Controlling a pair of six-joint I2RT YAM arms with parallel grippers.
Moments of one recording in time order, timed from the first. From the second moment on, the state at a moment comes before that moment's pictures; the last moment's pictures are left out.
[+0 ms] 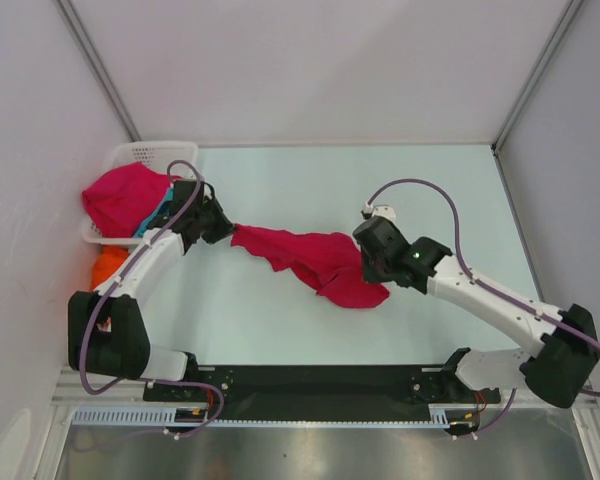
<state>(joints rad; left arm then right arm) -0.14 1.39 0.98 -0.41 0.13 -0.65 0.77 1.28 1.05 -0.73 0.30 0.57</state>
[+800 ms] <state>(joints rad) -0.13 1.43 1.00 -0.38 0.12 -0.65 1.04 1.46 1.15 -0.79 0.33 0.75</state>
